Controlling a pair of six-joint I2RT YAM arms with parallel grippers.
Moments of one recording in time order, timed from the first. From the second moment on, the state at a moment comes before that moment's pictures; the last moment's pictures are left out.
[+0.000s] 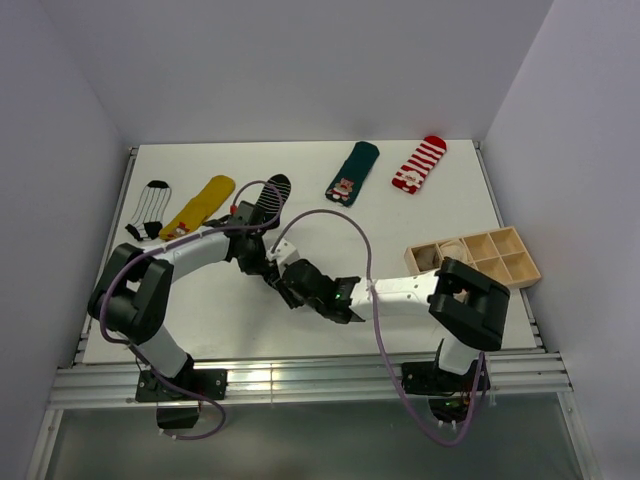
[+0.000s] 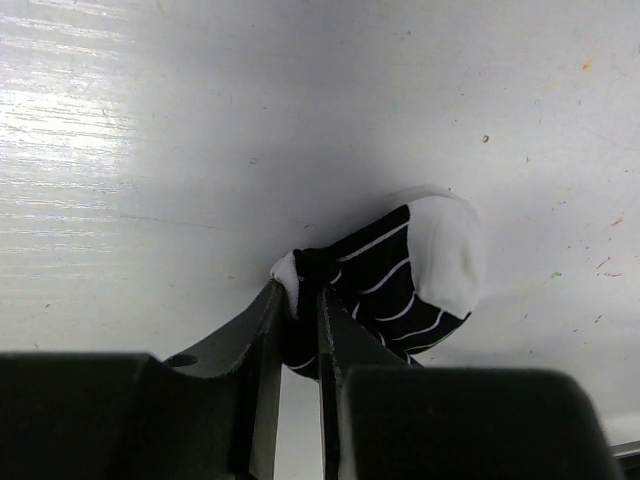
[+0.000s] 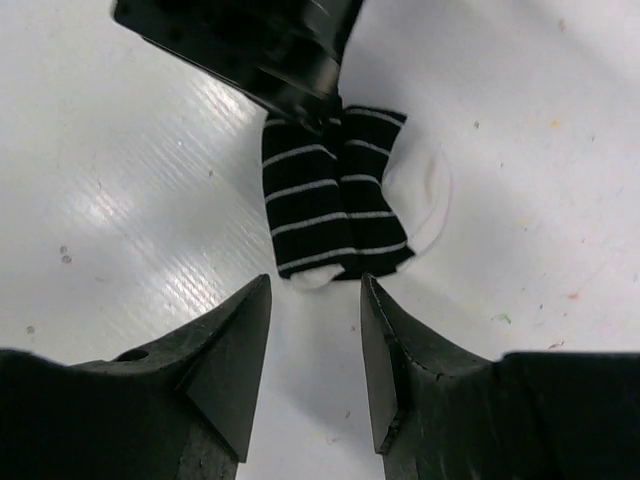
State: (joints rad) left arm -0.49 1.65 0.95 -0.45 0.01 -0.74; right arm 1.12 1.64 0.85 0.14 0.31 0.22
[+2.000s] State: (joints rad) left arm -0.50 1.32 0.45 0.19 0.00 -1.04; right arm 0.59 2.07 0.84 0.66 -0.92 0.91
